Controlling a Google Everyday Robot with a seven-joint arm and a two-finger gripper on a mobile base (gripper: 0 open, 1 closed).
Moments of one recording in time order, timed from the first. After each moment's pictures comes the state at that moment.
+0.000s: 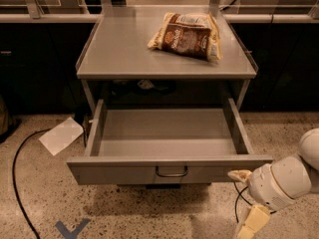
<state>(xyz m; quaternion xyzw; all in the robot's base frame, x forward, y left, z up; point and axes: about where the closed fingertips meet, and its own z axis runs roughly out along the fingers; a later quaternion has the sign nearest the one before) 0.356 -0.194 0.653 -0.57 0.76 0.26 0.17</state>
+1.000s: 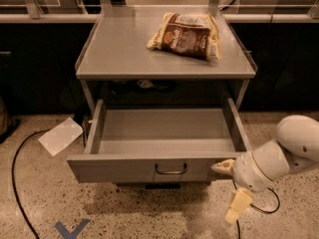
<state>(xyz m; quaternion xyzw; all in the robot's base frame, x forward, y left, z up) 0.397 -0.166 0.643 -0.60 0.73 0.28 0.18</state>
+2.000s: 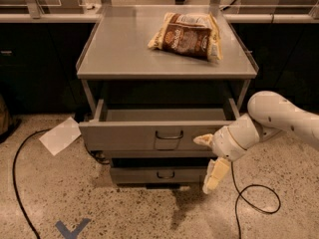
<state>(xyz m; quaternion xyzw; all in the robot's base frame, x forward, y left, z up) 0.485 -0.128 0.639 -0.64 0.68 0.28 0.20</state>
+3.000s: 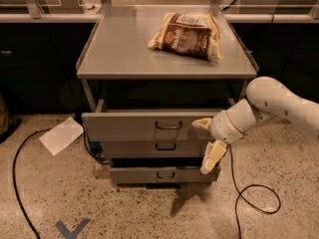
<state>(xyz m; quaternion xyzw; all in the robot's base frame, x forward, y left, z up) 0.539 -0.129 0.653 -0.66 0.67 0.27 0.23</state>
